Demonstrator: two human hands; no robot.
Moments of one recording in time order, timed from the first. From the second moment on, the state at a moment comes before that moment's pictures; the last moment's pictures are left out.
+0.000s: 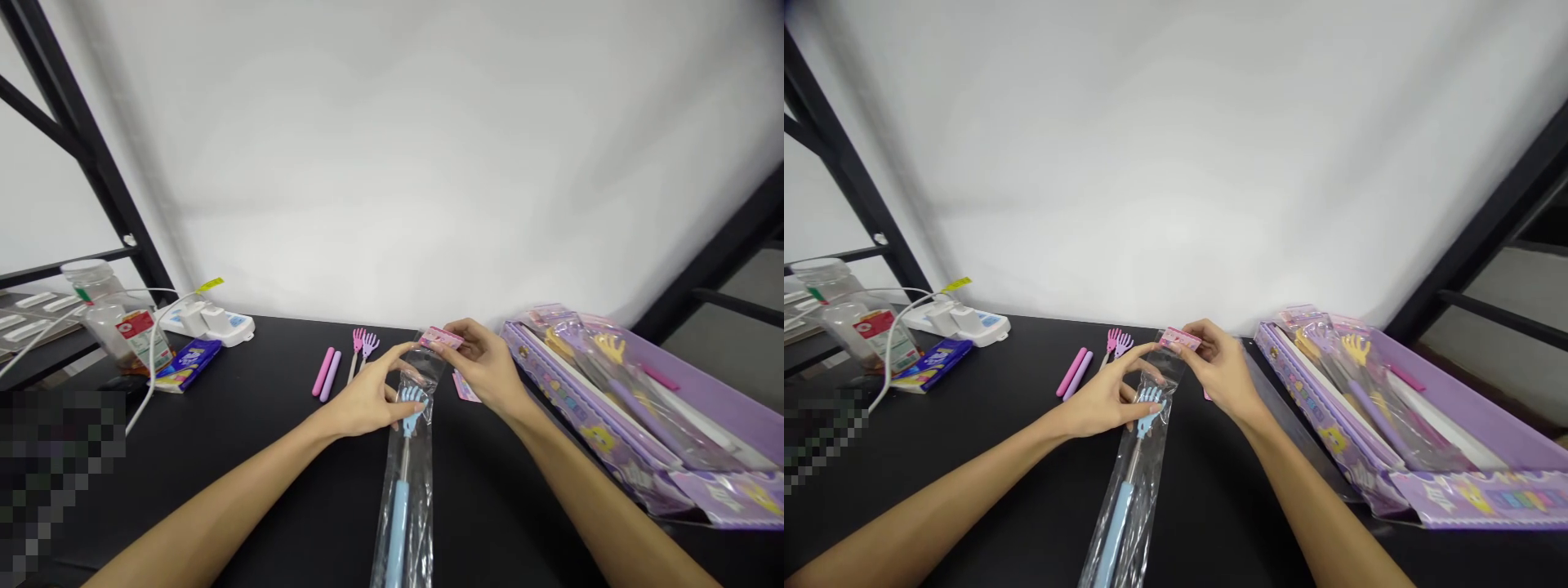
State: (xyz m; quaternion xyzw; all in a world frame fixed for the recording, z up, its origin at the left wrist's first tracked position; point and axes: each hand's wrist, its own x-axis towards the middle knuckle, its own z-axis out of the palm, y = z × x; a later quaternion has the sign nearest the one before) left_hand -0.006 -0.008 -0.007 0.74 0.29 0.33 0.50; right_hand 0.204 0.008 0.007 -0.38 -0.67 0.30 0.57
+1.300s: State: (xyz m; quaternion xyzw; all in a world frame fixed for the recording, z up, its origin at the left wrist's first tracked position) left_hand -0.005 -0.009 -0.009 0.73 0.31 0.35 0.50; right_hand 0.203 0.005 0.015 -0.41 -0.62 0.39 0.54
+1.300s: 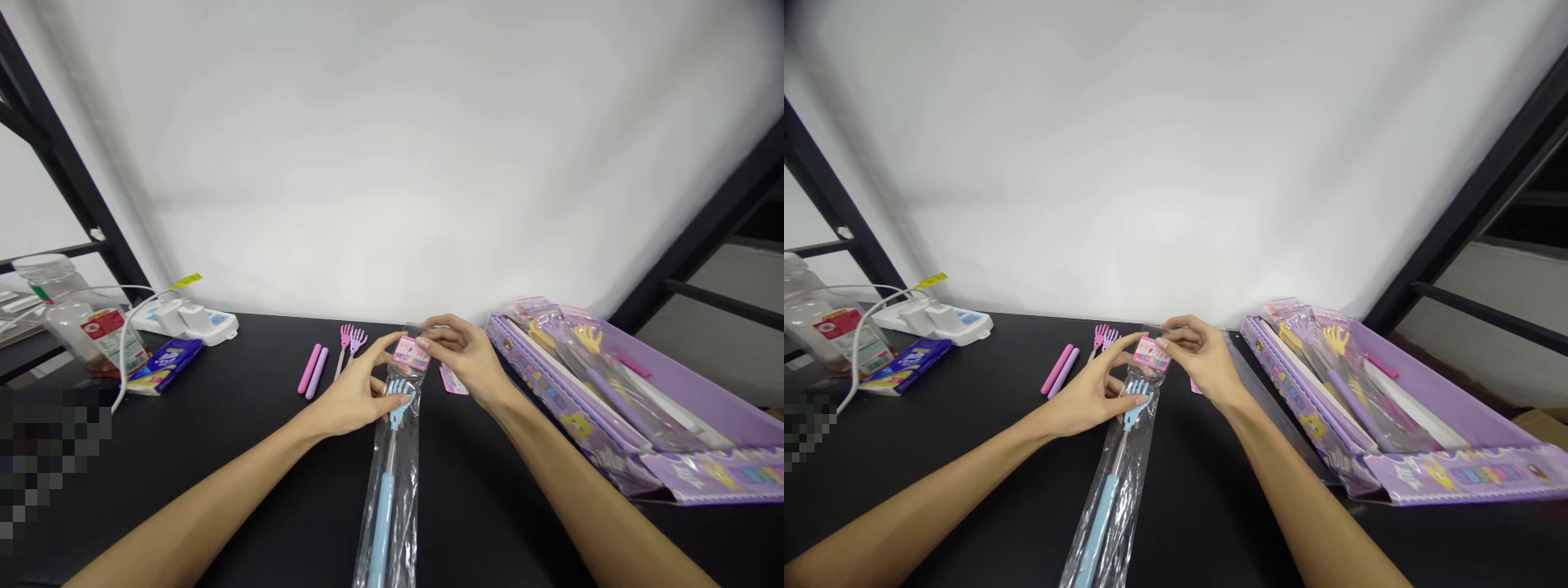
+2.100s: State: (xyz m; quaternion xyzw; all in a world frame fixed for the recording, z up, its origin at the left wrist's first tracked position) left_hand -0.002 -0.005 -0.007 0.69 0.32 0.40 0.50; right_hand 0.195 0.005 0.005 -0.46 -0.58 0.44 0.51
